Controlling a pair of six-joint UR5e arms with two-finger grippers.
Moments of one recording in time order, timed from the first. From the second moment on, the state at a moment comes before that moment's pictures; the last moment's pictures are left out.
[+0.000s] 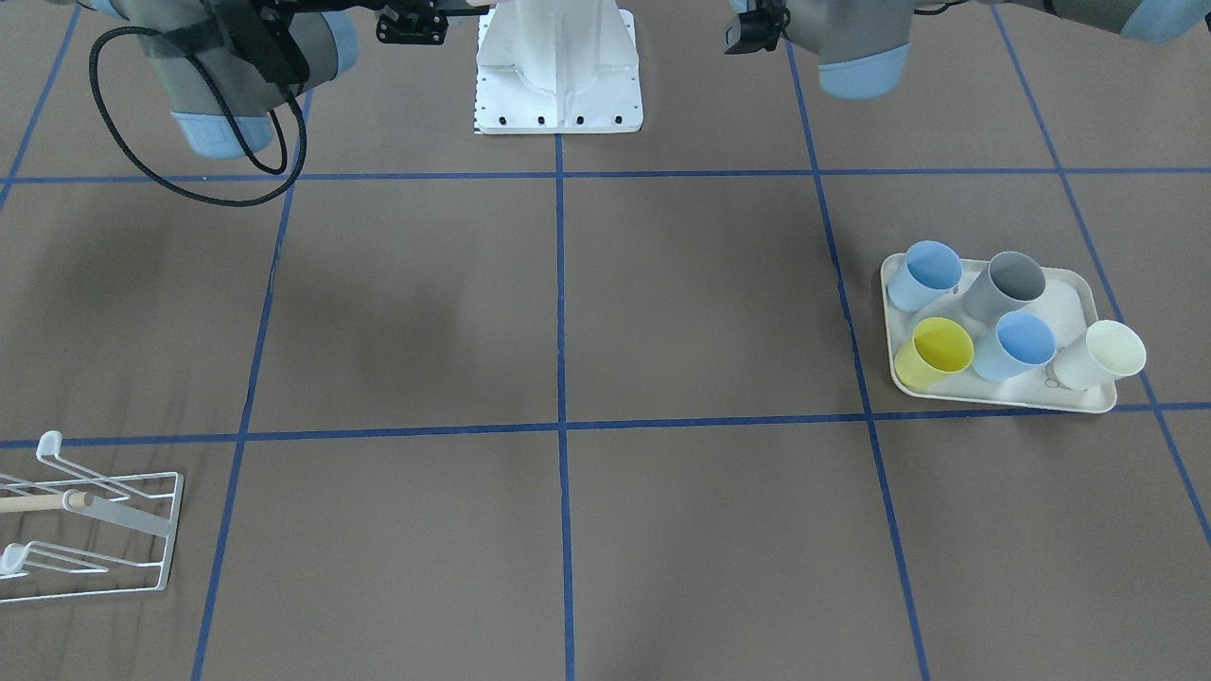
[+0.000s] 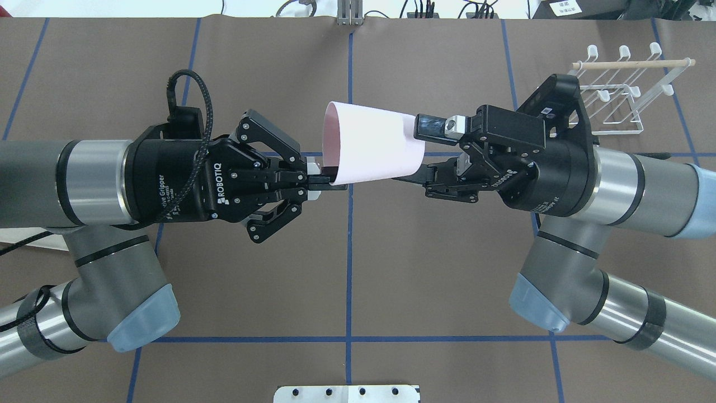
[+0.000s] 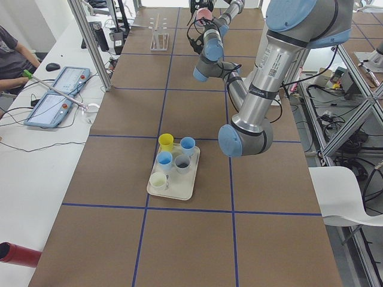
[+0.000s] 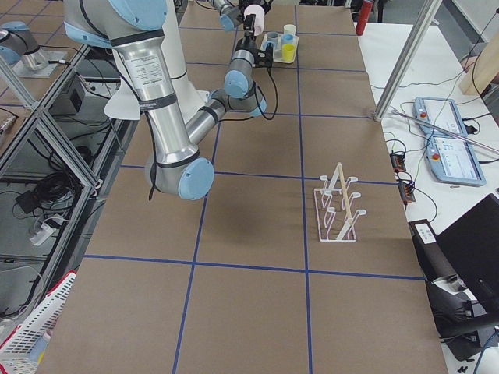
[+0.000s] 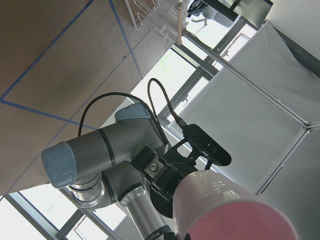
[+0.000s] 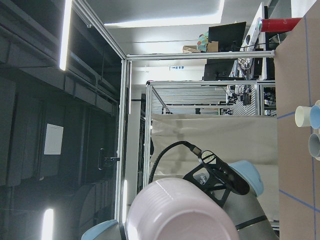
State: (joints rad) left arm -0.58 -2.07 -1.92 -3.03 -1.93 -2.63; right arm 0.59 -1.17 1.83 0.28 1.79 2.00
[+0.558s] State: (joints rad) left arm -0.58 -2.08 -1.92 -3.02 -1.93 -2.62; right arm 0.59 -1.17 1.83 0.31 1.79 2.00
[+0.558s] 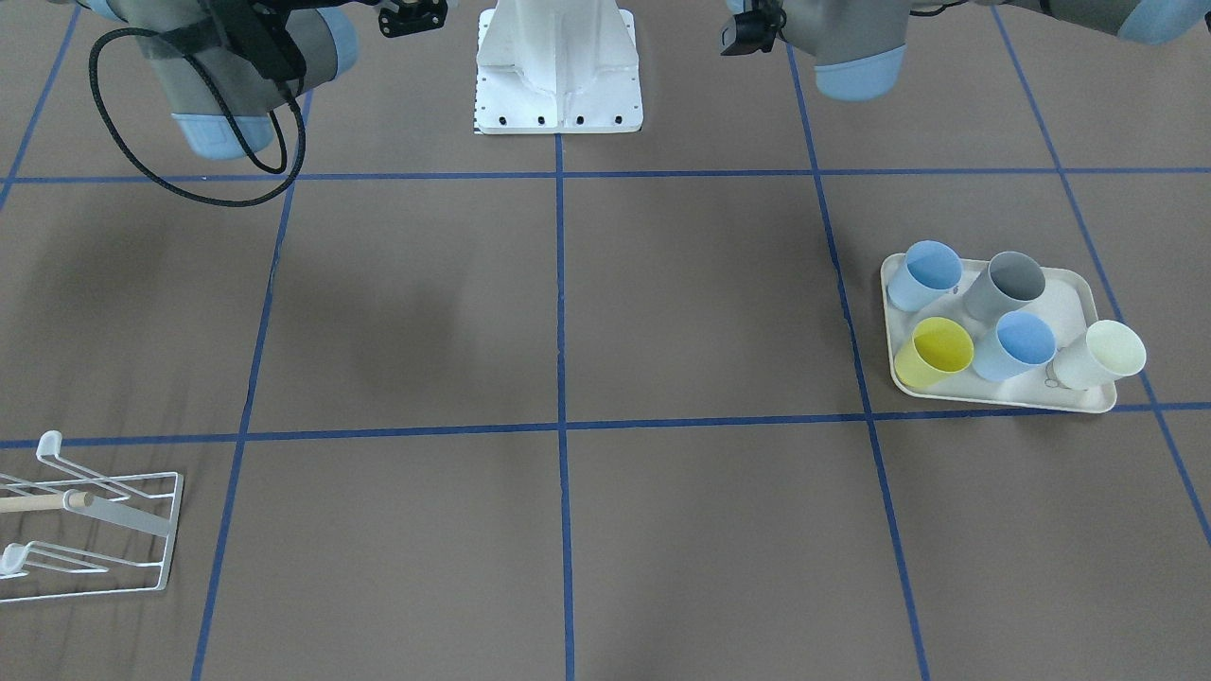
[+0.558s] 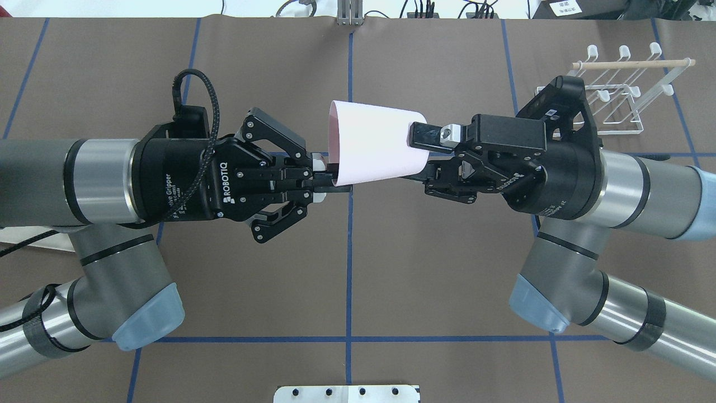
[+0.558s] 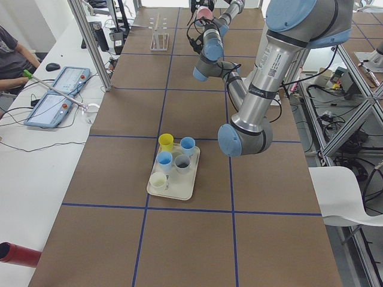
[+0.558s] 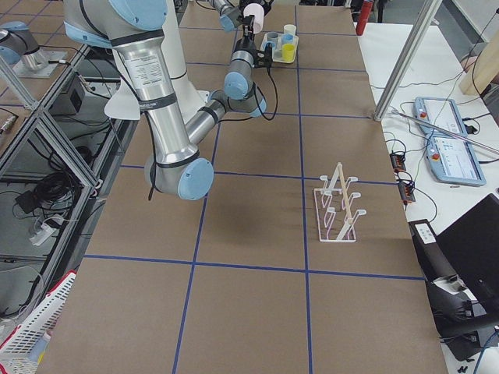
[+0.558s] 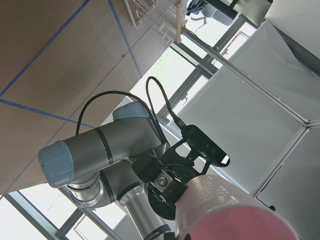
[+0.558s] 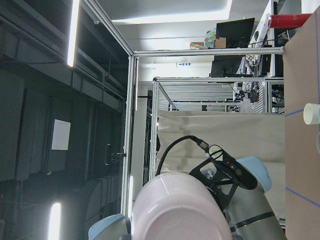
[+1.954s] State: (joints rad) left arm -0.81 -1.95 -1.91 -2.60 -2.03 -2.03; right arm 0.76 -1.45 1.80 0.10 1.88 1.54
